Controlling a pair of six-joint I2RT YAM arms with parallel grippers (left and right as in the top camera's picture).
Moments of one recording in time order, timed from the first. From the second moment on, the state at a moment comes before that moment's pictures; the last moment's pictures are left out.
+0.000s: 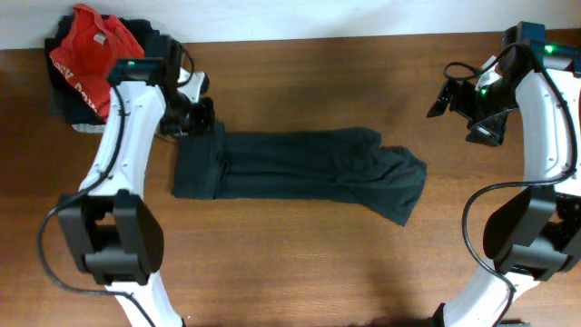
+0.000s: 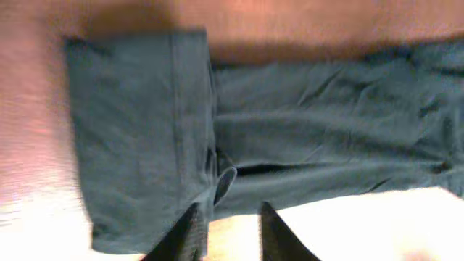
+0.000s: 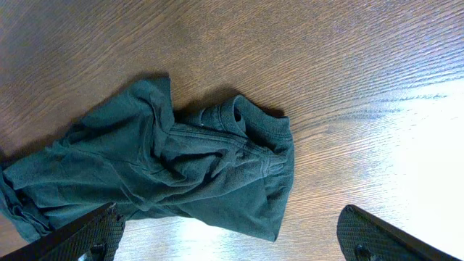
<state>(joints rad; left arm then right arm) -0.05 2.02 1.89 -1.24 0.23 -0.04 -0.24 1.99 1.94 -1.41 -0.28 0.26</state>
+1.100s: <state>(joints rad) 0.26 2.28 1.90 -1.18 0.39 0.20 -0.24 1.99 1.94 -1.41 -0.28 0.26</state>
